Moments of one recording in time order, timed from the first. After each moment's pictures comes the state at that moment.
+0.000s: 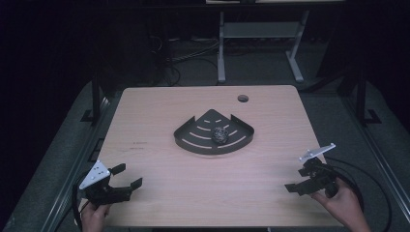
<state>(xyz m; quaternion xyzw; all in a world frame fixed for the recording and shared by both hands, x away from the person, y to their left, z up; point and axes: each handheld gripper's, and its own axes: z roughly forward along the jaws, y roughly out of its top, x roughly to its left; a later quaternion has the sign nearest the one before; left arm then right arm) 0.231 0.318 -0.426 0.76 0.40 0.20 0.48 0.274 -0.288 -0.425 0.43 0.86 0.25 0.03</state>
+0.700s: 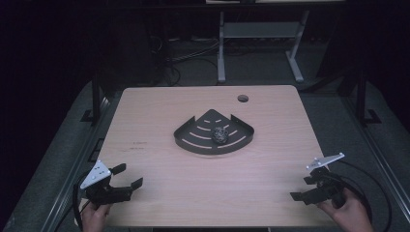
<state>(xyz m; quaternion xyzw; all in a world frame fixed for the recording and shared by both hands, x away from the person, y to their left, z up) 0.232 0.317 -0.426 0.76 0.40 0.20 0.48 0.250 -0.299 -0.431 0.44 0.86 0.26 0.03</state>
